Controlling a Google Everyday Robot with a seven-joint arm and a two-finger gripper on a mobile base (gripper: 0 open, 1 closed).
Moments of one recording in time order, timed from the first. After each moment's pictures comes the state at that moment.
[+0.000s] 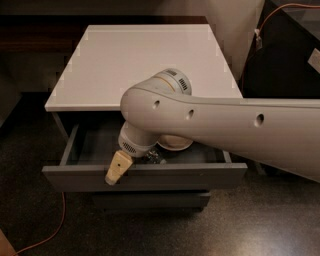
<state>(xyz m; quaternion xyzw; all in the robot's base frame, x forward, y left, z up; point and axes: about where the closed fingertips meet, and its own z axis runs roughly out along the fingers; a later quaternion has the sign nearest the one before) 0.505 0.065 0.756 -0.48 0.85 0.07 0.20</state>
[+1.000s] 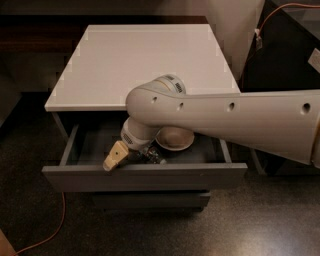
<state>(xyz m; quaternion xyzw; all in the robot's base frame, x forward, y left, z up) 0.553 0.069 0.715 -0.36 0.91 0.11 0.18</state>
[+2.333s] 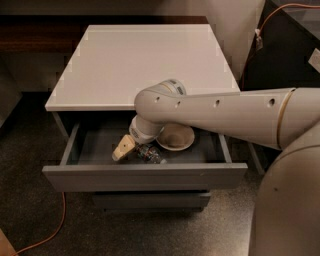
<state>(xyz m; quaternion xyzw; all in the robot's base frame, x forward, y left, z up) 0.613 0.052 0.671 -0.32 0.92 0.10 0.18</state>
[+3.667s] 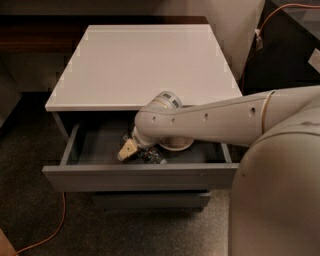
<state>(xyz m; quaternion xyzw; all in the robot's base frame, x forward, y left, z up) 0.642 0.040 0.636 -0.30 0.92 0.06 0.23</state>
